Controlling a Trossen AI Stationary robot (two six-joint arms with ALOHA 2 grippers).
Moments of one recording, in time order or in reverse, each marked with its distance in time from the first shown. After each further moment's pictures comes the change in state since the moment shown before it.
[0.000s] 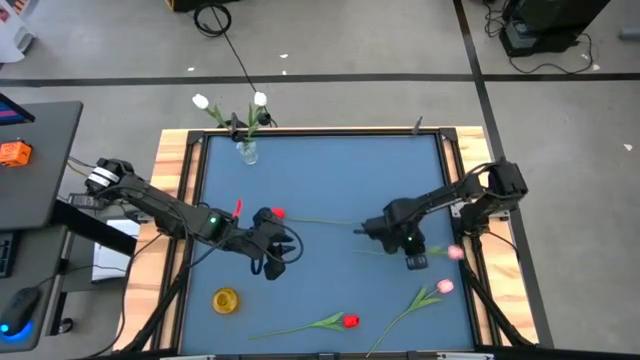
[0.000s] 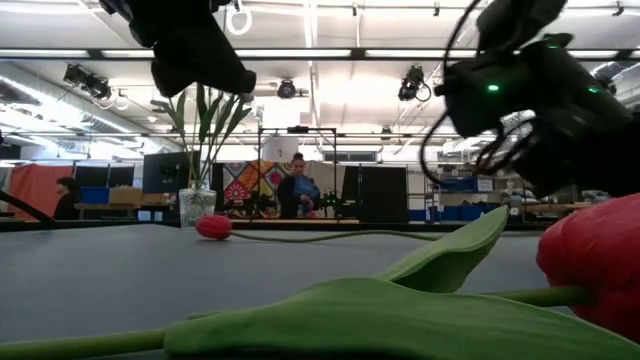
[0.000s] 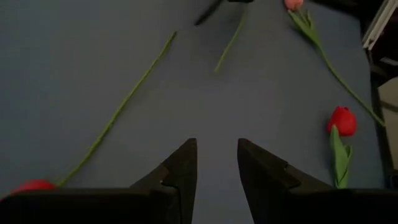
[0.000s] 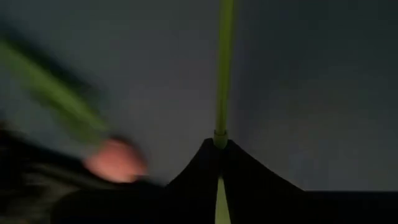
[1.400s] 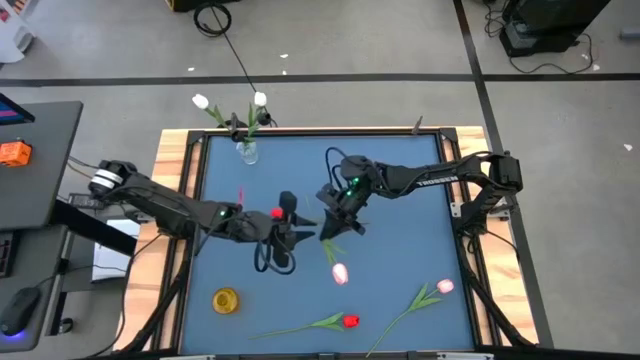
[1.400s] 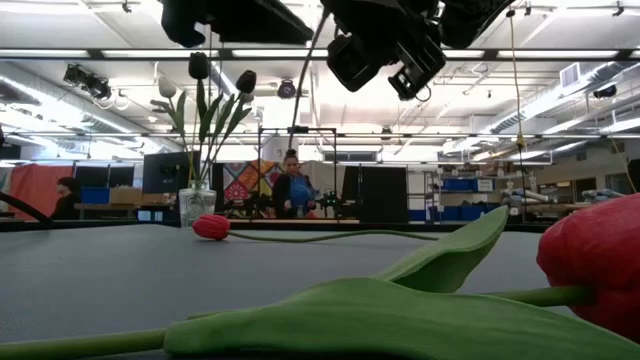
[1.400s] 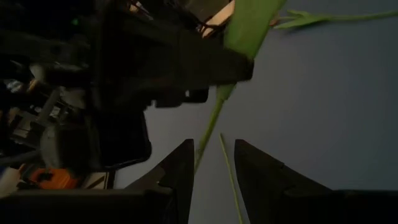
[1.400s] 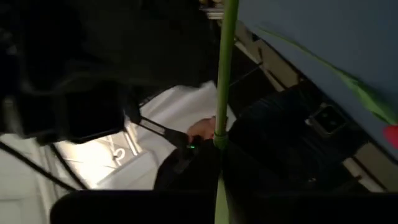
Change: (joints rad) left arm 0.104 0.040 0.000 0.379 -0.016 1.162; right arm -0.252 -0.001 0.197 1.405 -0.569 1.811
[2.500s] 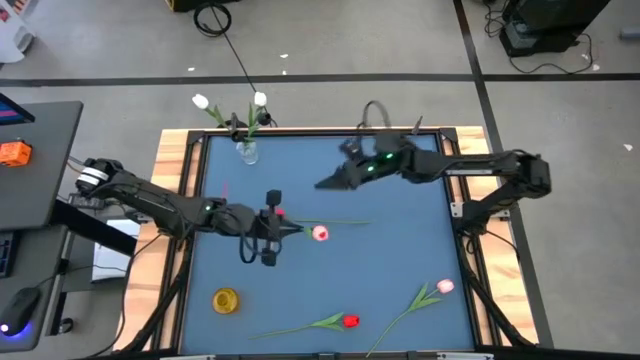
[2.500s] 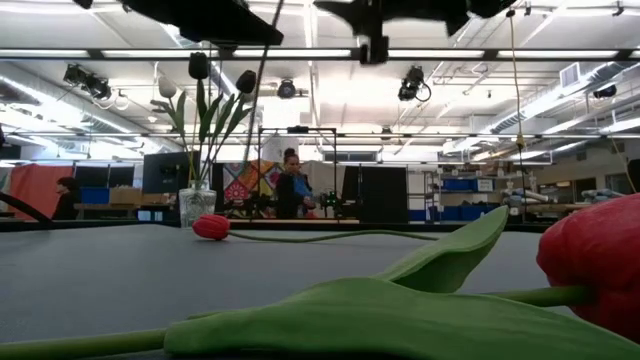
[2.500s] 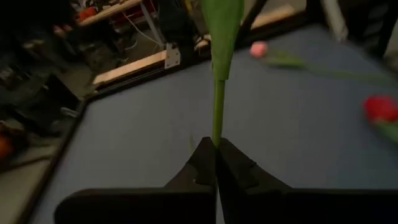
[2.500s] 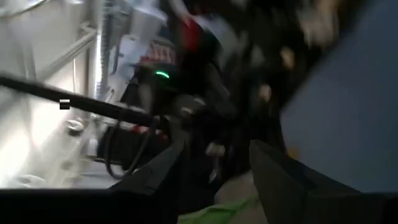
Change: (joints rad) left arm 0.013 -0.152 -0.147 0.045 0.111 -0.317; right arm -0.087 -0.229 0.000 0.023 0.480 -0.686
